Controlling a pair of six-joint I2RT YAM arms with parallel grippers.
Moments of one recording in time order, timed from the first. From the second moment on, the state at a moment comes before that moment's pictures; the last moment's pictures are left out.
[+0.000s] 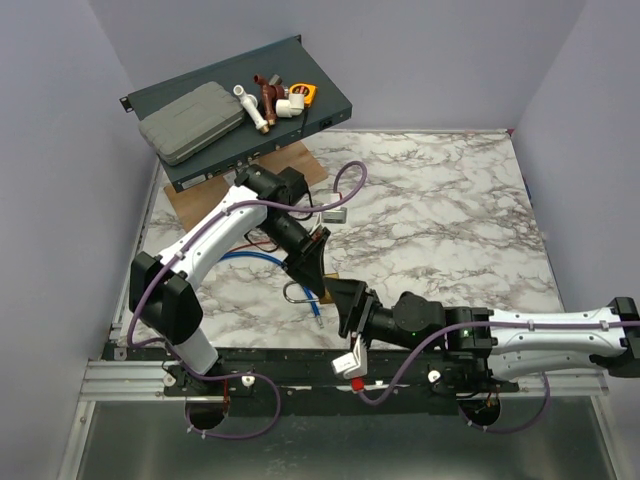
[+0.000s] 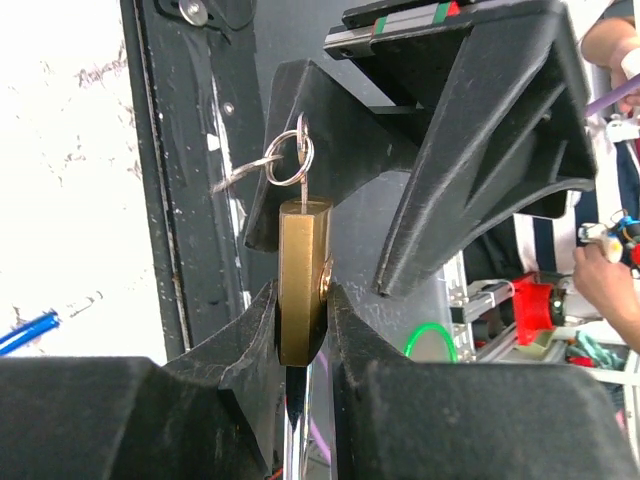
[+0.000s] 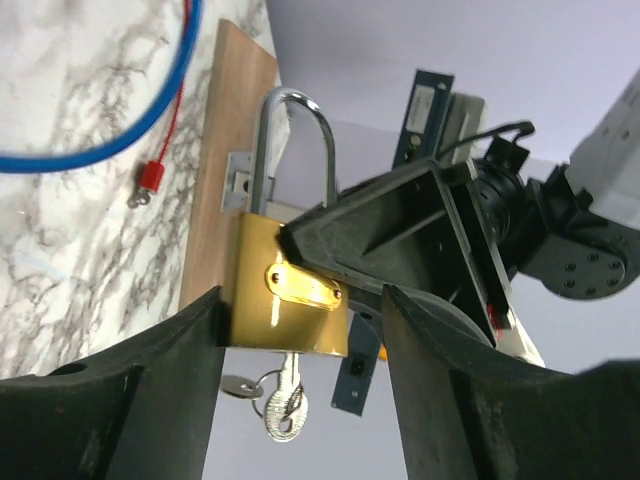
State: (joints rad) left arm -0.59 1.64 1.55 -1.60 1.22 0.80; right arm 1.48 0.95 0.70 -0.04 0.27 -1.59
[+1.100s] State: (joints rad) left arm -0.55 1.41 1.60 -1.49 0.70 0.83; right arm 1.12 1.03 1.13 -0.19 -0.01 -0.27
